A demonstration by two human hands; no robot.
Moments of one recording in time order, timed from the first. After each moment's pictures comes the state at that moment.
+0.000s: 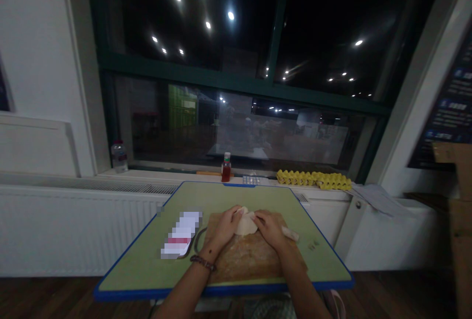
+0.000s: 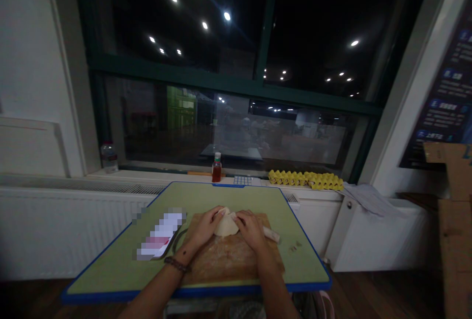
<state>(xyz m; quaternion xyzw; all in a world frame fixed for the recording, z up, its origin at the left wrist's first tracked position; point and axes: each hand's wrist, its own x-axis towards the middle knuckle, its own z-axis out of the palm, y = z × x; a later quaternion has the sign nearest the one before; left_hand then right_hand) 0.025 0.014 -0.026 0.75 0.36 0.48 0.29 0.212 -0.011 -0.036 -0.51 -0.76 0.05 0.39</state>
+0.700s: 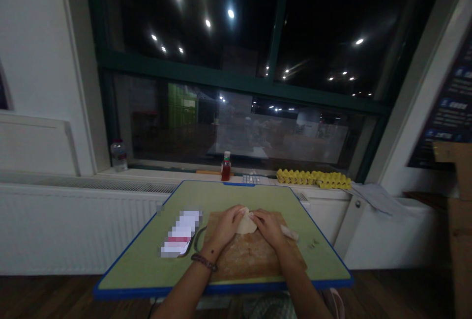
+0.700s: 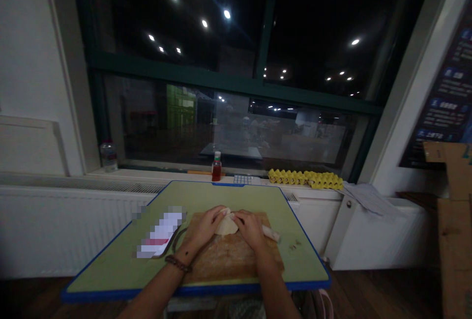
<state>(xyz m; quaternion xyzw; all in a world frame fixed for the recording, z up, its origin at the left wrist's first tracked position) 0.026 0.011 -0.024 0.78 0.33 0.47 0.25 0.207 -0.013 -0.030 -0.47 -0.77 0.07 0.42</state>
